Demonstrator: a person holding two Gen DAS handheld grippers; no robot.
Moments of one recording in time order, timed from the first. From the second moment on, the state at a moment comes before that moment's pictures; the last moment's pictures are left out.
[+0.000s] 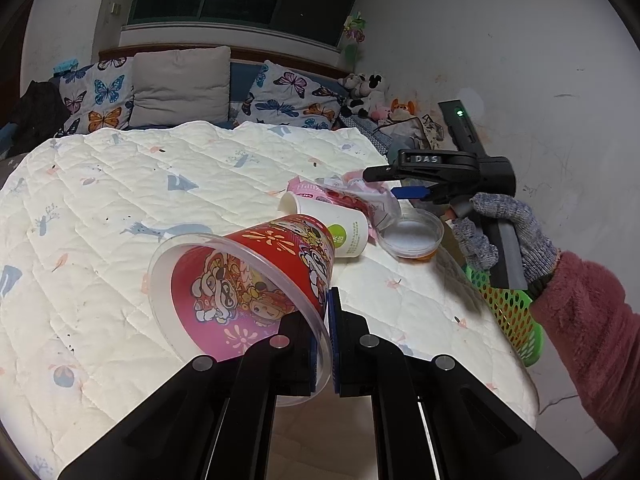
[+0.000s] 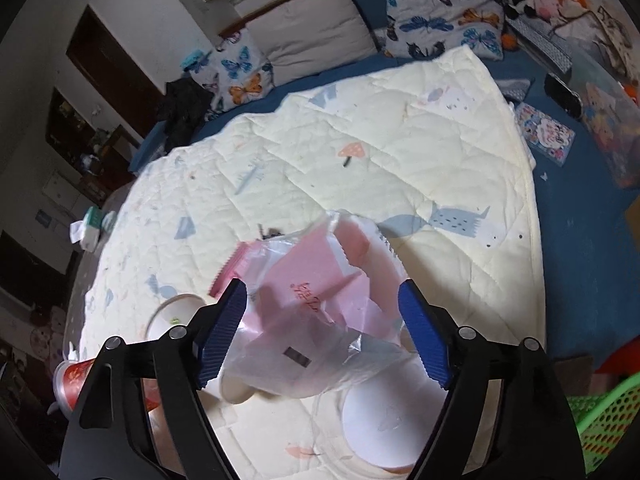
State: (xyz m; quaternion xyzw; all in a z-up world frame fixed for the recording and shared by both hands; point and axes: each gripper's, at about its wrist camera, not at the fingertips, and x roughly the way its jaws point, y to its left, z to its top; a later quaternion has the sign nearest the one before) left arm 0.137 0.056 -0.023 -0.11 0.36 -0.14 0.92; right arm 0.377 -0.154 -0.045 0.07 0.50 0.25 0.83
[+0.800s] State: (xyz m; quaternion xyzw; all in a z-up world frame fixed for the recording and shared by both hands) left arm 0.135 0.060 -0.021 -0.12 0.36 -0.14 0.92; right arm 0.359 -0.144 -0.038 0.03 0.50 0.26 0.83
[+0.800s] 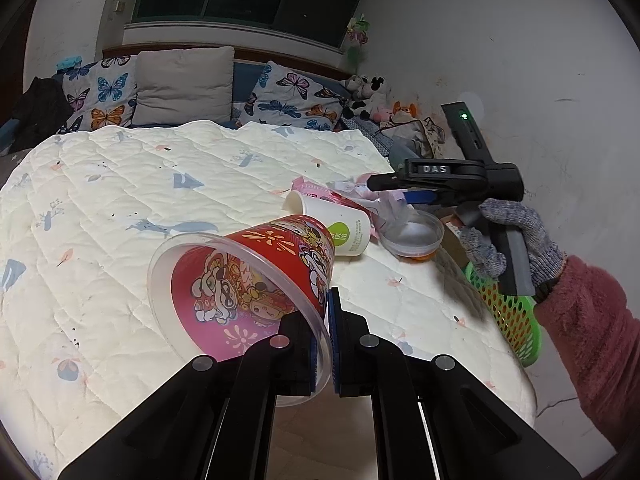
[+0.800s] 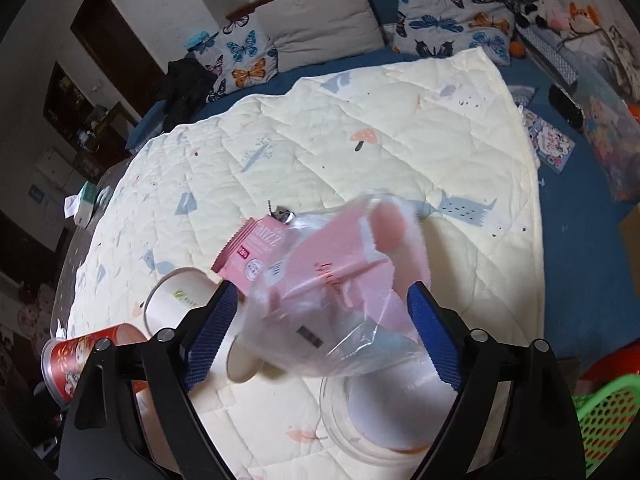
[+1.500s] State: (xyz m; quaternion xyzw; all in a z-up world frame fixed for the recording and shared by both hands) left arm 0.132 0.055 -0.021 -0.11 0.35 -0.15 0.92; right arm 0.332 -0.131 -0.061 -0.10 0.47 0.23 0.85
